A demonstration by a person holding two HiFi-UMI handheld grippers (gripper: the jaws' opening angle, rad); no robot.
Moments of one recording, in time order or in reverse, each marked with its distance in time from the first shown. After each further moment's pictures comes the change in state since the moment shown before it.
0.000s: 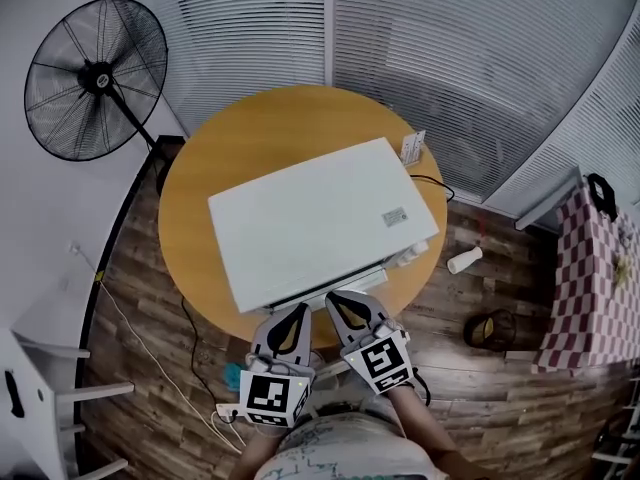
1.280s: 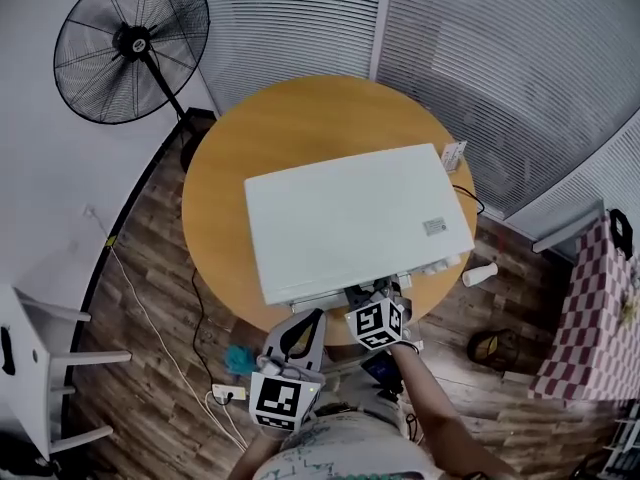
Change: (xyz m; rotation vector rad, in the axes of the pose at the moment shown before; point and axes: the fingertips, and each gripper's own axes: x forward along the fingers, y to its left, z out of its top) left arm -0.015 0.016 -0.017 -0.037 0.034 0.040; right arm 0.101 -0.043 -0.083 -0.371 0.170 -0.068
